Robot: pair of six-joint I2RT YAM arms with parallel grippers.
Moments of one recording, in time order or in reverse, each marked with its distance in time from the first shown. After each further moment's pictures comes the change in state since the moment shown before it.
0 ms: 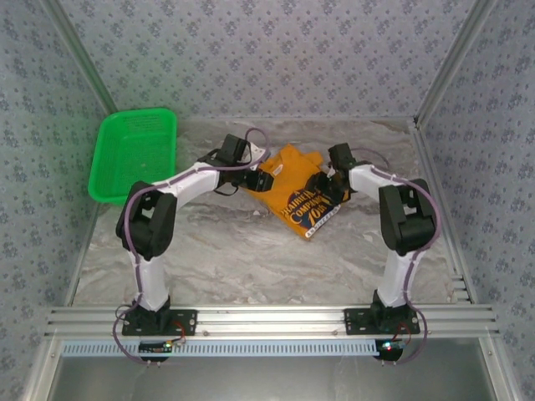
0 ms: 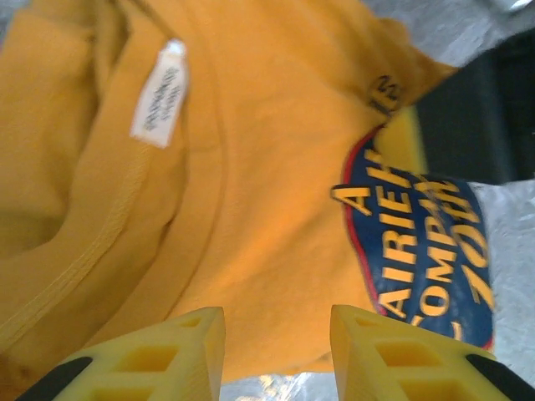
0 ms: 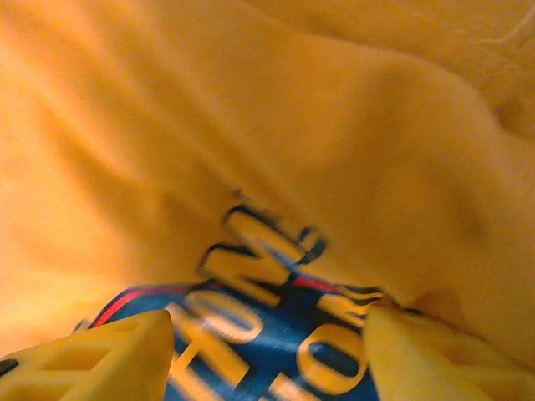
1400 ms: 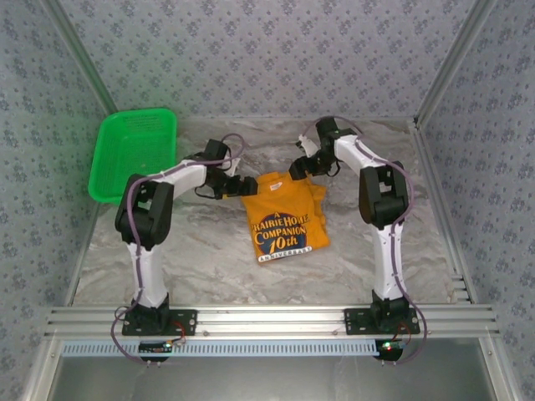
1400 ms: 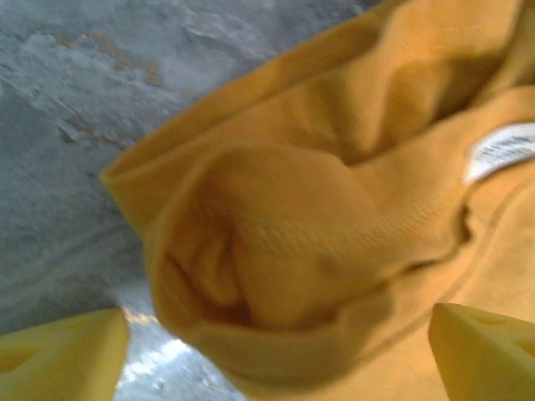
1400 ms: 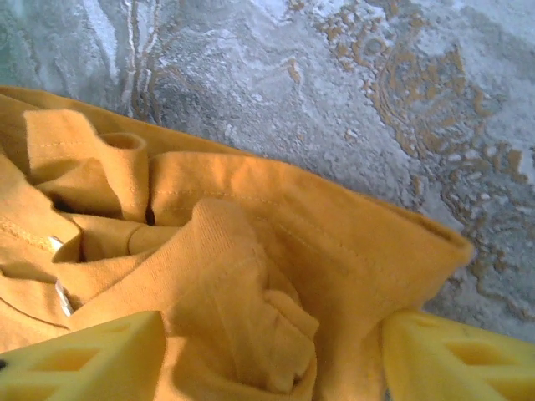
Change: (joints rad) left arm 0.143 0.103 0.024 -0.206 -0.008 -0.146; right arm -0.013 0.438 0.713 -0.388 -0.229 -0.856
